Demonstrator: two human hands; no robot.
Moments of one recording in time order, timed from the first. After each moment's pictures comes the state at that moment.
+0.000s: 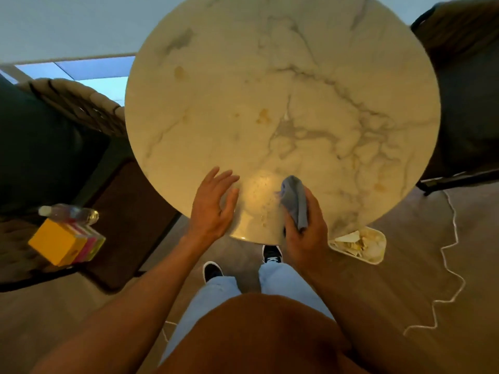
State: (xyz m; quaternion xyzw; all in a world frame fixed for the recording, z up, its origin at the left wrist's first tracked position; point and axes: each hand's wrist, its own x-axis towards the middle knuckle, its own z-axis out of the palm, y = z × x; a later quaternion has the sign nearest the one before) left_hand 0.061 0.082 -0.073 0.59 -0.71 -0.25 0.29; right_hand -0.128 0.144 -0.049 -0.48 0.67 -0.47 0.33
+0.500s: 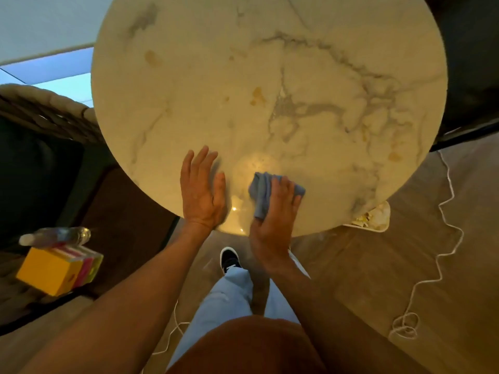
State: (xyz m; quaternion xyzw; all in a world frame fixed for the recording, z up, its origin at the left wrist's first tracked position) left_hand 0.090 0.044 -0.113 0.60 -0.71 -0.21 0.30; right_hand -0.029 0.128 -0.106 -0.48 0.76 -0.40 0.20
